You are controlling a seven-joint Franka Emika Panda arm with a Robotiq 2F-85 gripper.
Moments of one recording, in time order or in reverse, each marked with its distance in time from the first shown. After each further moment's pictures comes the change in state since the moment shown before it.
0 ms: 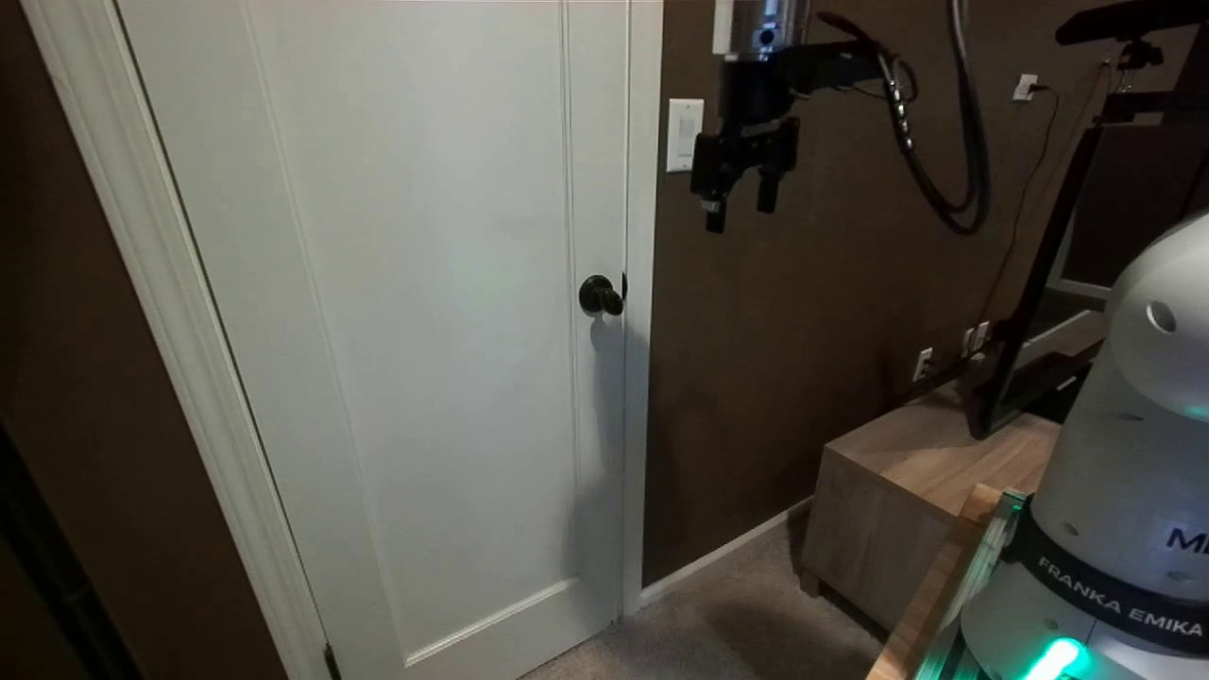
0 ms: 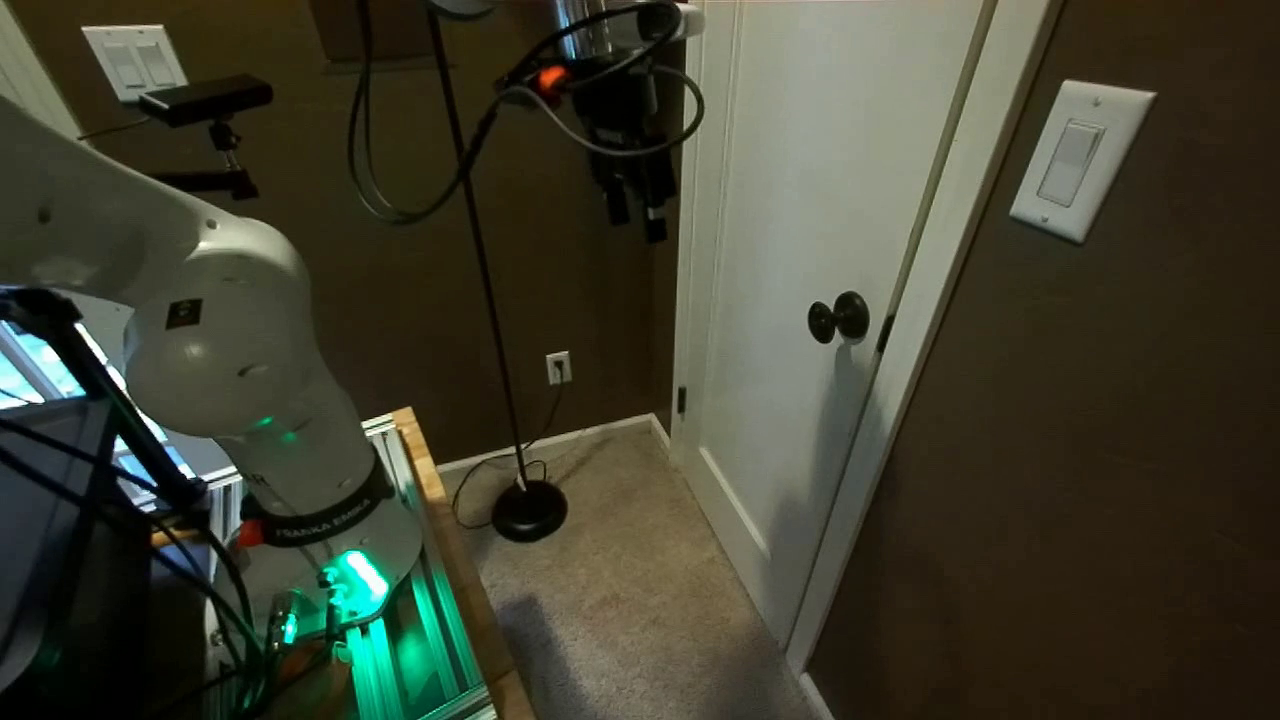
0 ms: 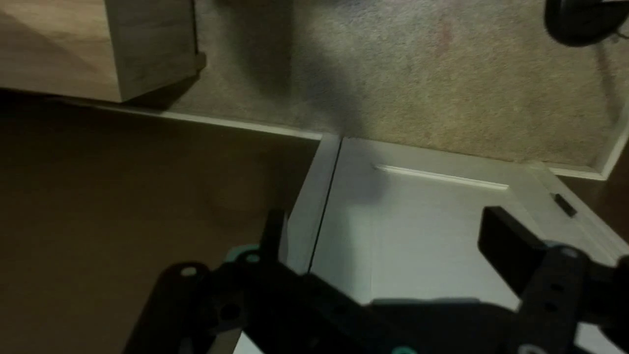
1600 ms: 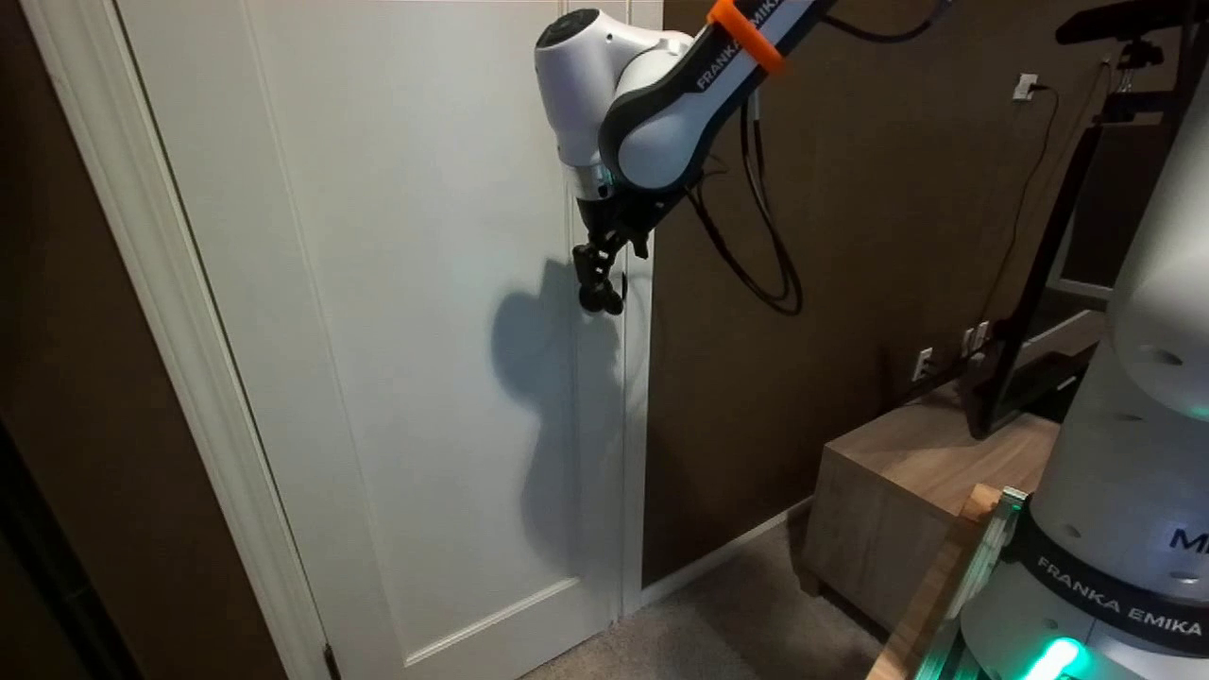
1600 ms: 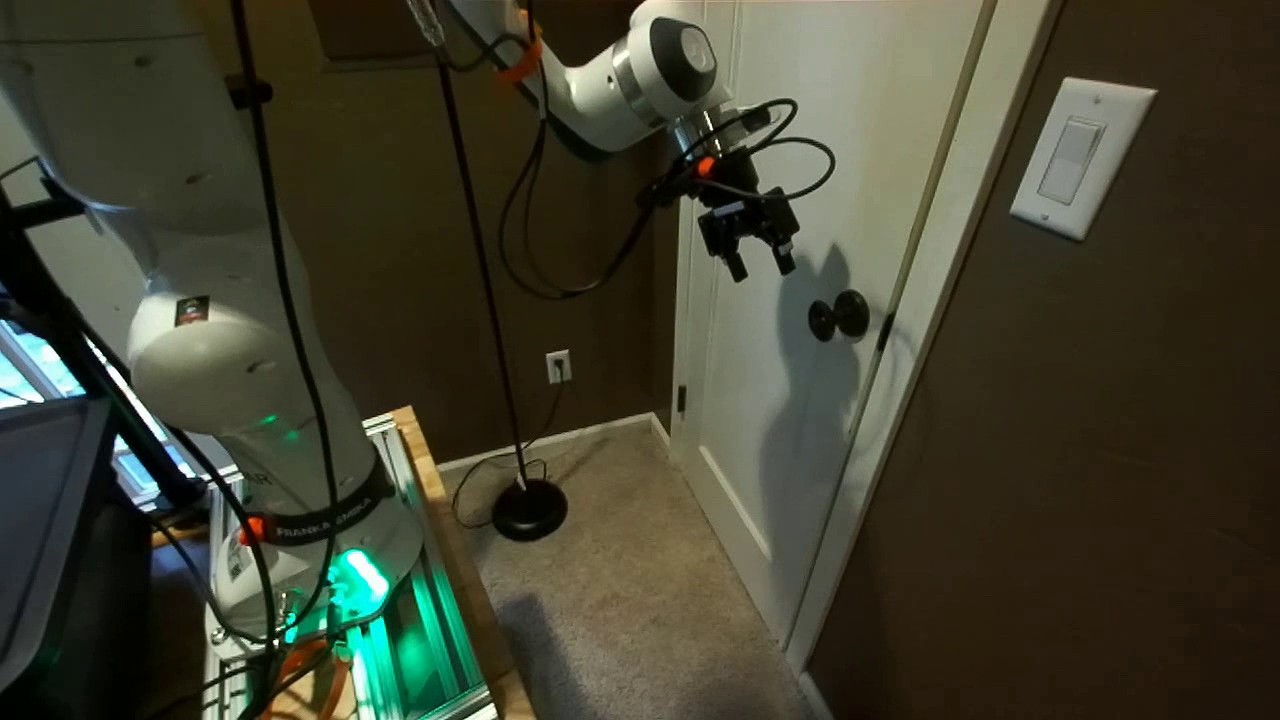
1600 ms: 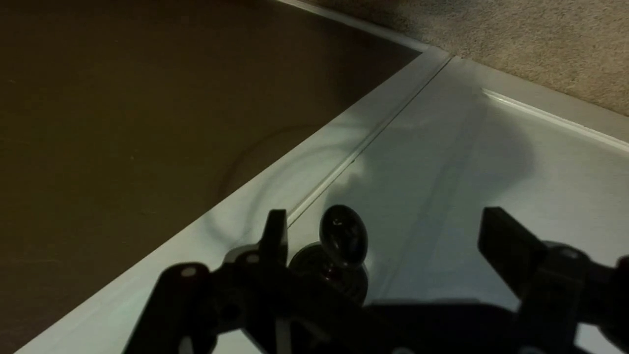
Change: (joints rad) arm 0.034 0.661 0.053 0.307 -0.595 0.316 0.372
